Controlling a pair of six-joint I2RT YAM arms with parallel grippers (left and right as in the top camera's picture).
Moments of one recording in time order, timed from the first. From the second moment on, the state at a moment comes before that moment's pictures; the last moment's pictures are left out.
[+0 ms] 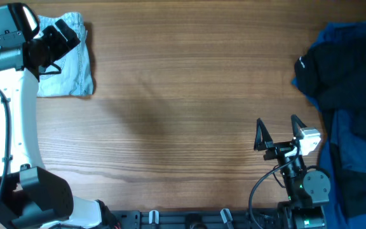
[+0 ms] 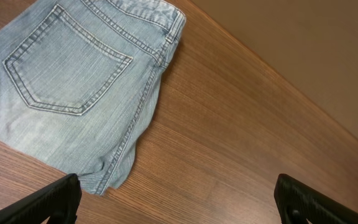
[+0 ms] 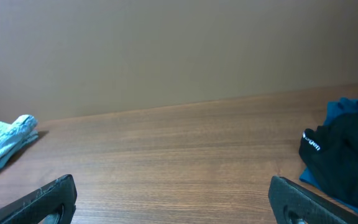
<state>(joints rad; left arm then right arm) 0.24 1.66 1.57 -0.78 0.16 -0.42 0.09 0.02 0.01 0.00 -0.08 0.20</state>
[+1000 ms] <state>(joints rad) 0.24 1.05 1.57 -0.83 0.16 -0.42 0.09 0.02 0.01 0.00 -0.08 0.20</state>
